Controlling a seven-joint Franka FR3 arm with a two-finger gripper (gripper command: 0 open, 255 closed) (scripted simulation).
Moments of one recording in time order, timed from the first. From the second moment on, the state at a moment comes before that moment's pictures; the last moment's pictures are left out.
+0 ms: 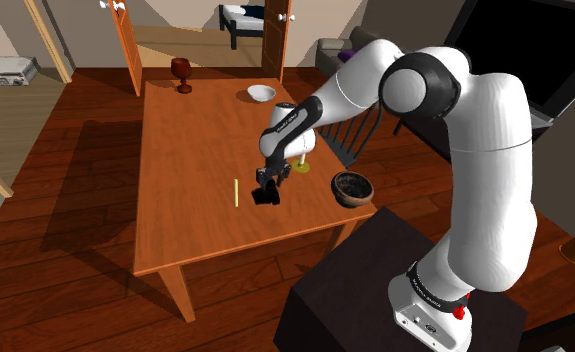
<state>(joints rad) 0.04 0.62 0.01 -1.99 0.18 2.57 0.08</state>
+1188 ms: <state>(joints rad) 0.05 0.42 -0.01 -2.02 0.16 2.40 0.11</state>
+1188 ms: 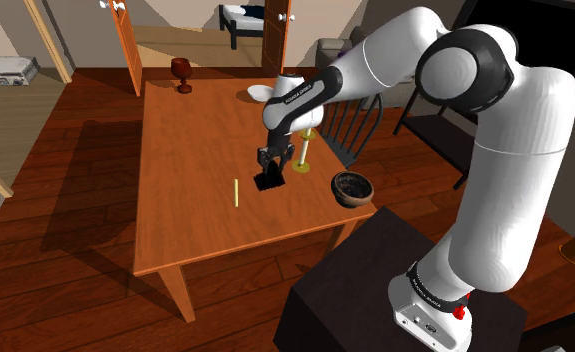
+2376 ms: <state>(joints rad) -0.09 0.15 -0.09 -2.27 0.16 2.37 -0.11</state>
